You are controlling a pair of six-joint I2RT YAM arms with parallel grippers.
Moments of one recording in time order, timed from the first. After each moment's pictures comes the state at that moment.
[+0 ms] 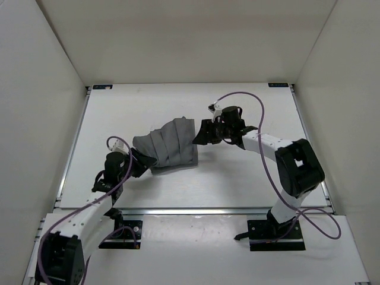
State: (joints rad) left arm -0.20 0.78 0.24 0.07 0.25 -0.97; right arm 0.47 1.69 1.04 0.06 -0.57 0.39
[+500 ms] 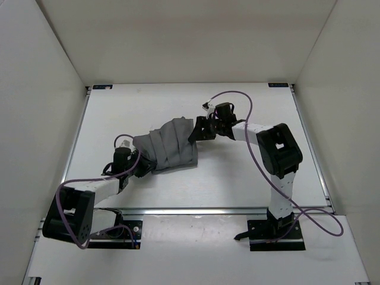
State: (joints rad) left arm -0.20 1.22 0.27 0.27 0.24 -0.97; right arm 0.42 2.00 1.25 0.06 -0.66 0.39
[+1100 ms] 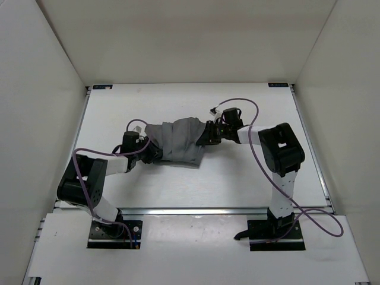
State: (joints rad) left arm -0.23 1.57 0.55 0.30 0.32 -0.87; right arm 0.37 2.03 1.15 0.15 -0.75 0.48
